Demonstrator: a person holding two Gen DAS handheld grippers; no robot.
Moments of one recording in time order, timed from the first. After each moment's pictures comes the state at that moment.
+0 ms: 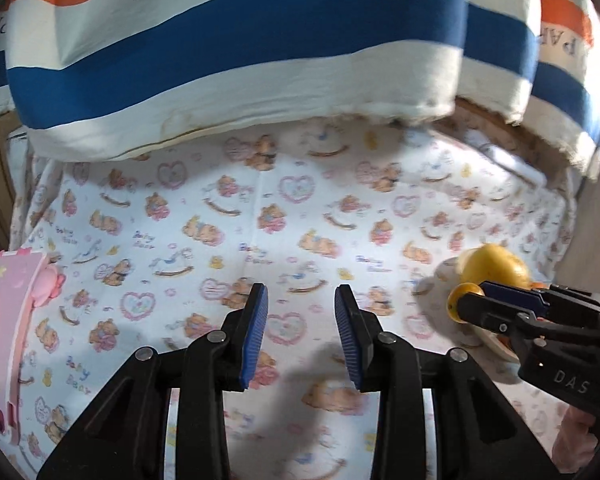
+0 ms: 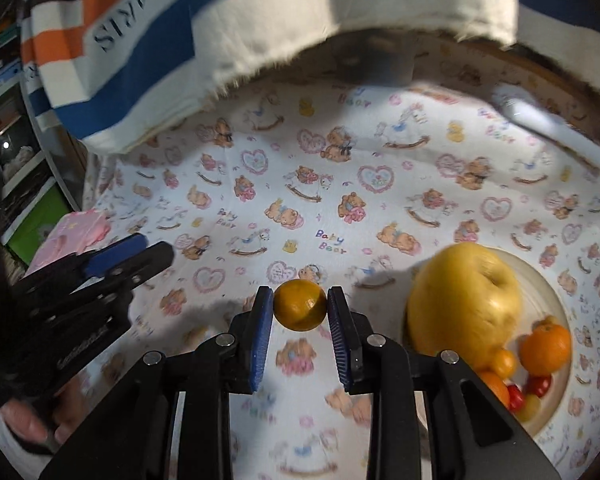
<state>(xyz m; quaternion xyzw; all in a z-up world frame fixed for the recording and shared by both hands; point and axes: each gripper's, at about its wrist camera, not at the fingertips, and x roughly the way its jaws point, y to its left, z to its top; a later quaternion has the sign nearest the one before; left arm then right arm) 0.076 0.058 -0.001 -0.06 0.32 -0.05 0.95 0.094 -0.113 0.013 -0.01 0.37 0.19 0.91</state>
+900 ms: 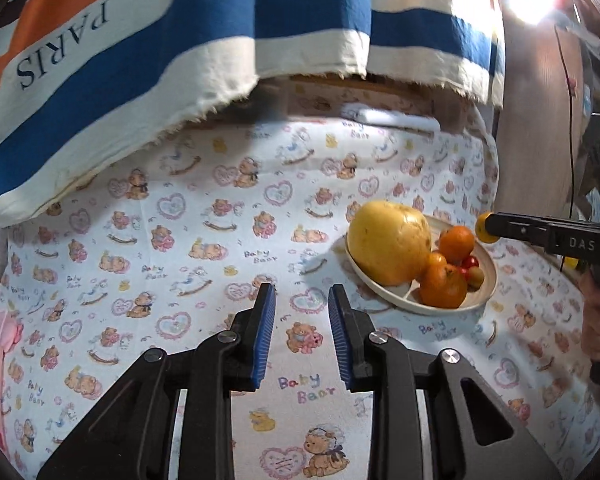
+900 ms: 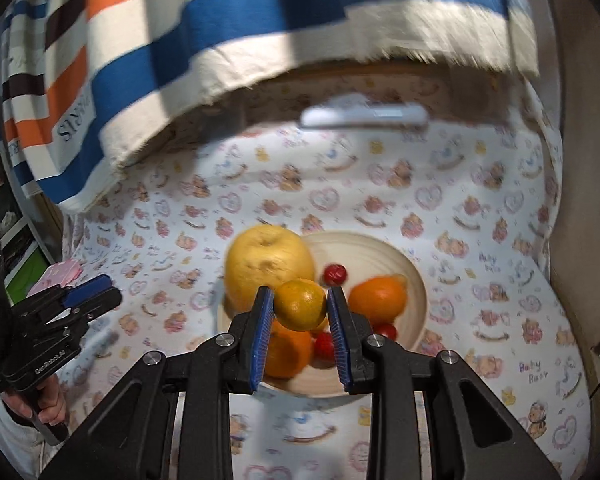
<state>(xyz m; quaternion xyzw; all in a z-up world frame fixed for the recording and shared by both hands) 0.033 -0.029 -0.008 0.04 0.27 -0.16 0.95 0.052 -0.283 0.001 0.08 0.33 0.12 0.93</state>
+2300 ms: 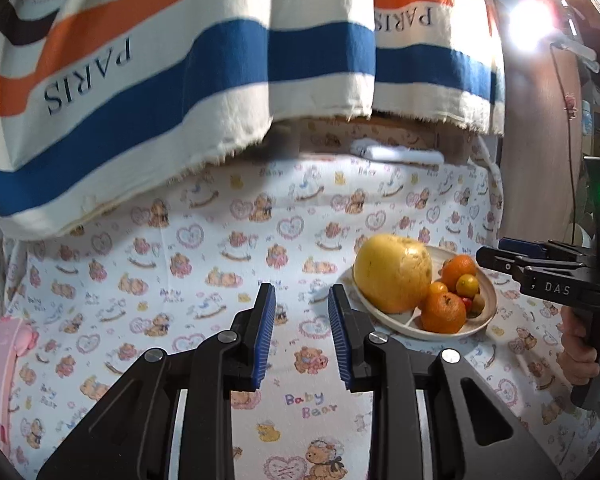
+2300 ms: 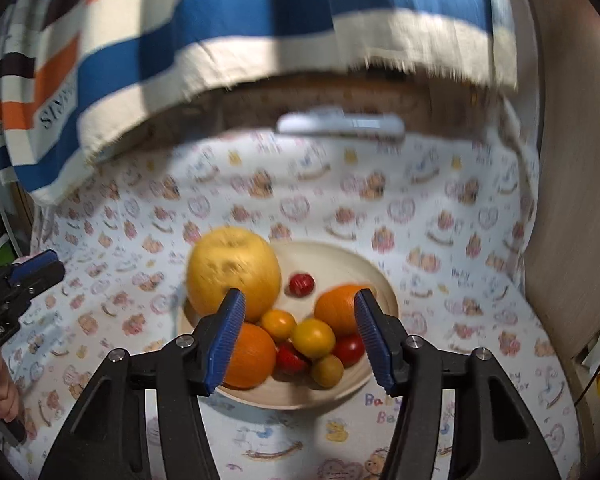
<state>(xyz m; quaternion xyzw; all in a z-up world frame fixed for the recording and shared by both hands) 0.012 -0.025 0.010 0.03 0.20 -0.14 0.97 0.035 -0.271 0.003 0.02 0.25 0.06 0.97</state>
